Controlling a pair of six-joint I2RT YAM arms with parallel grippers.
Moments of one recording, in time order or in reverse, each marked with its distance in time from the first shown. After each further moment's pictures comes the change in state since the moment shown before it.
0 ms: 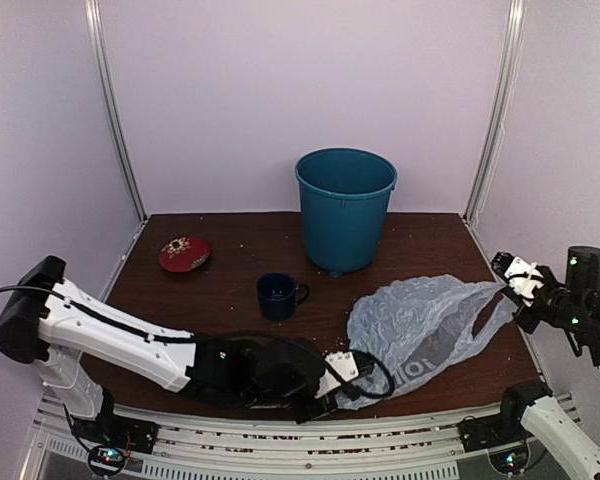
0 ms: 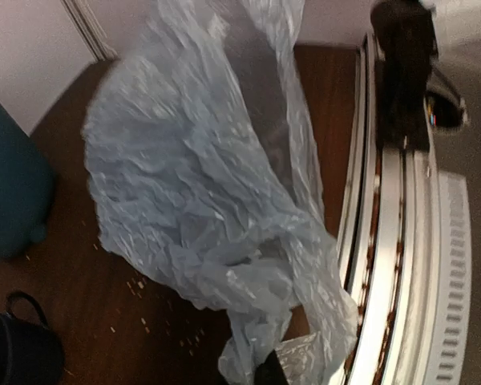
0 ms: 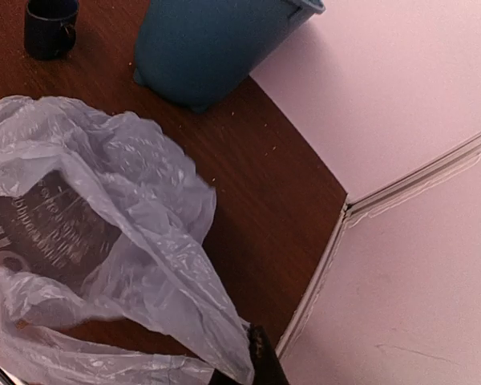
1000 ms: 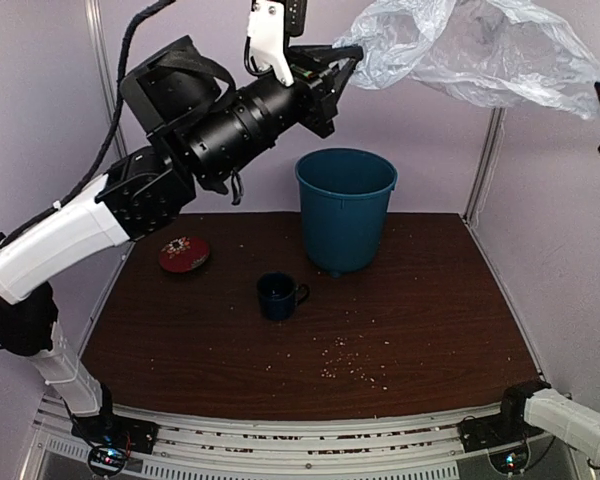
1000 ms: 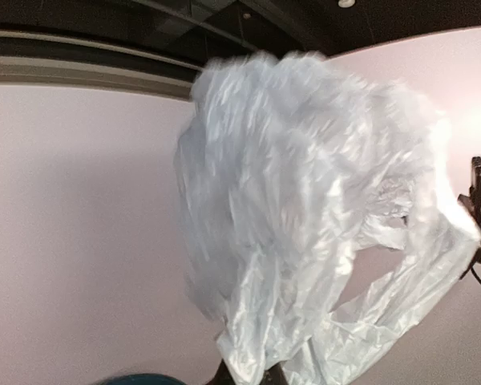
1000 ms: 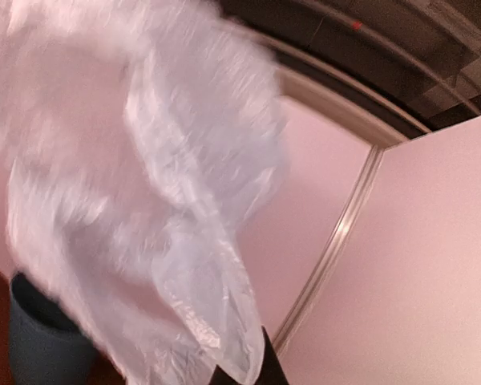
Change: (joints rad) left arm 0.242 0.005 0.920 0.196 0.029 0.227; right arm 0.000 0.327 0.771 0.540 0.032 0.372
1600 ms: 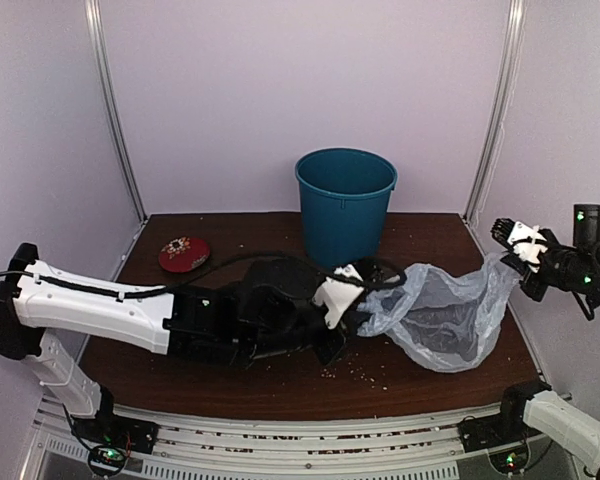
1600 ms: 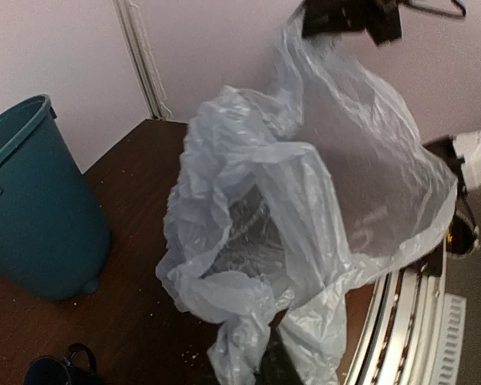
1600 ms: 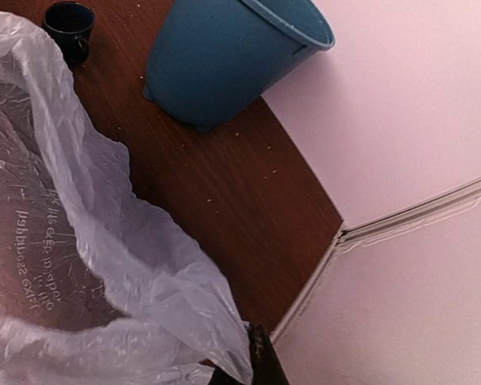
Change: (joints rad) left arm -0.177 -0.071 -0.725 -0.159 -0.080 -0.240; right arm 0.002 -0.135 -0.486 -0.600 -0.091 -0.500
